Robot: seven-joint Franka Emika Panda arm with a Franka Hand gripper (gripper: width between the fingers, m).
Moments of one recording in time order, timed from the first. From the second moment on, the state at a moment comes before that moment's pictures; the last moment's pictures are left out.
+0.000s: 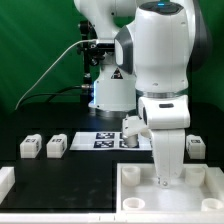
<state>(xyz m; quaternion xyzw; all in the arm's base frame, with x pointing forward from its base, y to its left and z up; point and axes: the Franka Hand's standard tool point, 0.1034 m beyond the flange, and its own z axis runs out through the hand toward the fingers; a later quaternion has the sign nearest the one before) 0.496 0.068 0.006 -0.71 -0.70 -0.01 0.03</state>
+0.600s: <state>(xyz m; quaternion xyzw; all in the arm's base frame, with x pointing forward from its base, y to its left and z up) 0.485 0.086 0.033 -0.85 -0.53 0.00 0.03</state>
